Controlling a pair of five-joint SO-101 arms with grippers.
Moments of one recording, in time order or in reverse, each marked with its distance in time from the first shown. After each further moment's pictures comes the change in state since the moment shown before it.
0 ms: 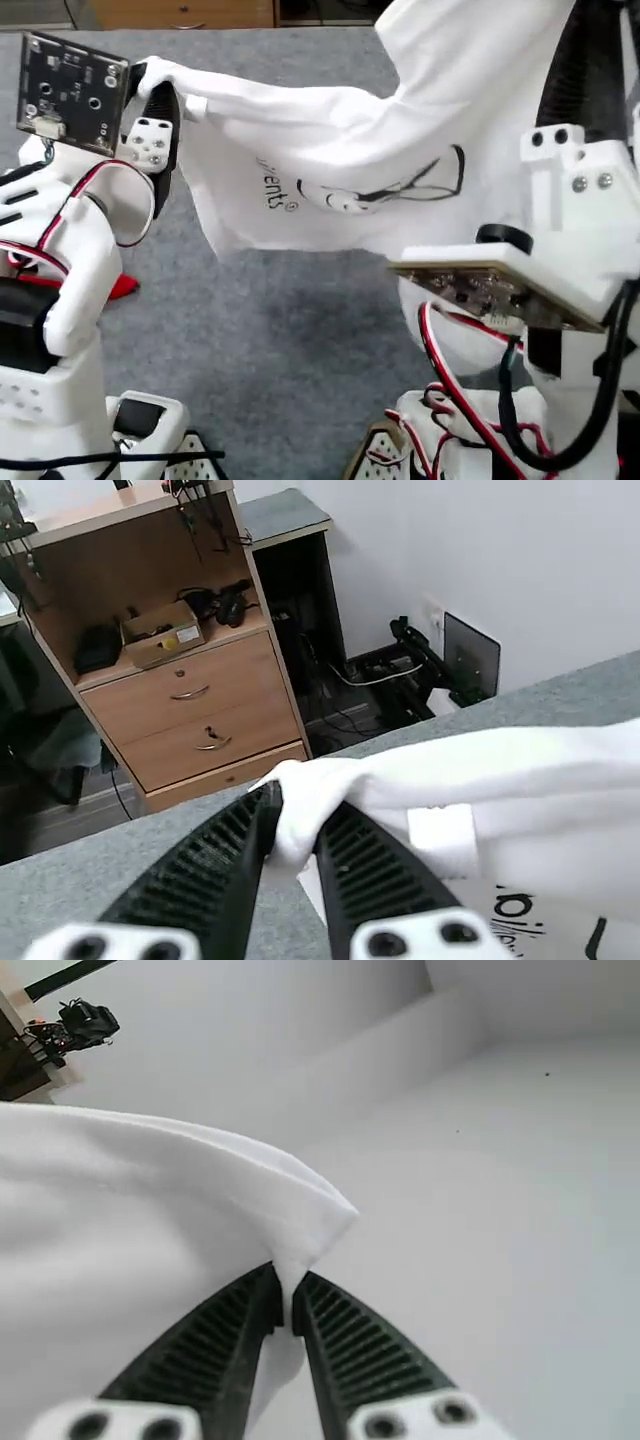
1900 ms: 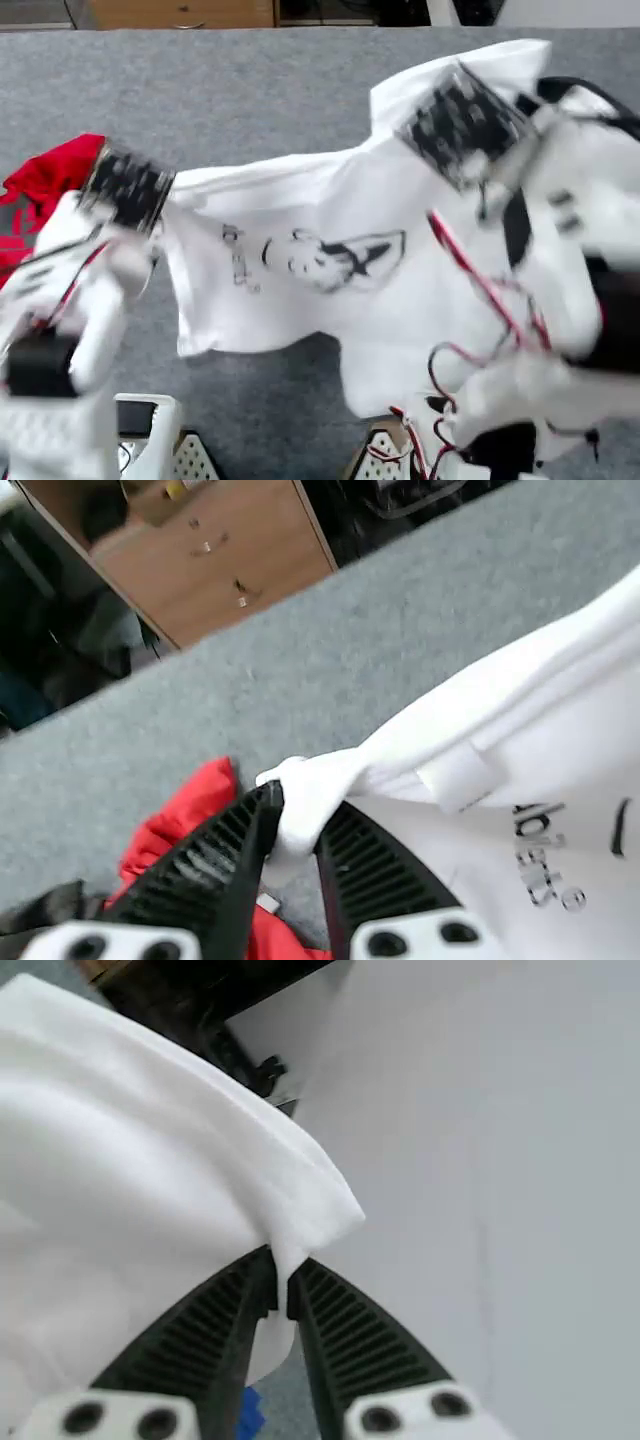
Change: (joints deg) left arm -9.0 -20.9 40.4 -1.0 -12.0; right arm 5.3 -4.6 29.9 18.6 -1.0
